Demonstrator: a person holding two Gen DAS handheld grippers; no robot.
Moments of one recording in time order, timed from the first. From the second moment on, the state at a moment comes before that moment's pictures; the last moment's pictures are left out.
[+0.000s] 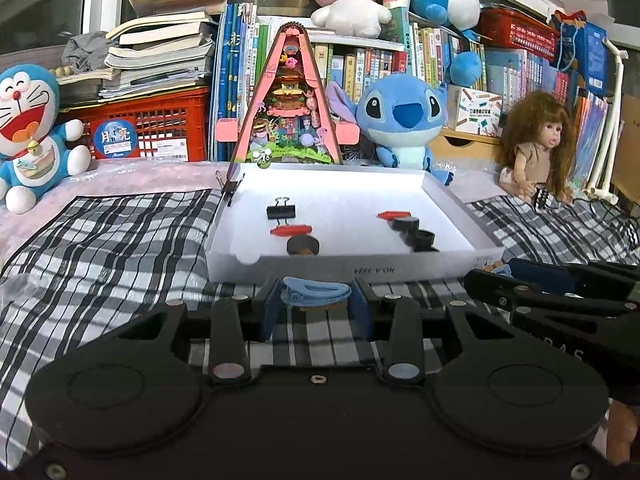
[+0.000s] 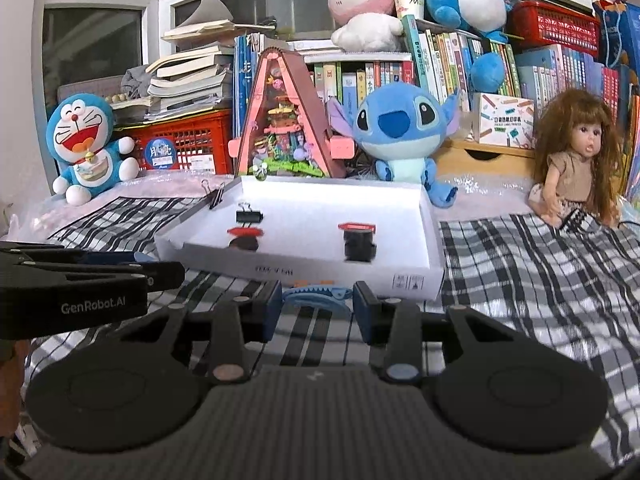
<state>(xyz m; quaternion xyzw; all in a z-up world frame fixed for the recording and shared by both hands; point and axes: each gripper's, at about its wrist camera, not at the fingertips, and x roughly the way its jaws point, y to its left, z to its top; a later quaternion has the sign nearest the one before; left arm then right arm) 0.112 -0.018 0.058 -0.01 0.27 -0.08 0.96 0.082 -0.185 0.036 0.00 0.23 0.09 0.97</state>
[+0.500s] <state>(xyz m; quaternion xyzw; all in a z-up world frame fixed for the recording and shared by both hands) 0.180 -0.013 0.070 -0.03 0.29 -0.07 0.95 0.147 -0.193 0.054 0.02 0.26 0.08 0.96</state>
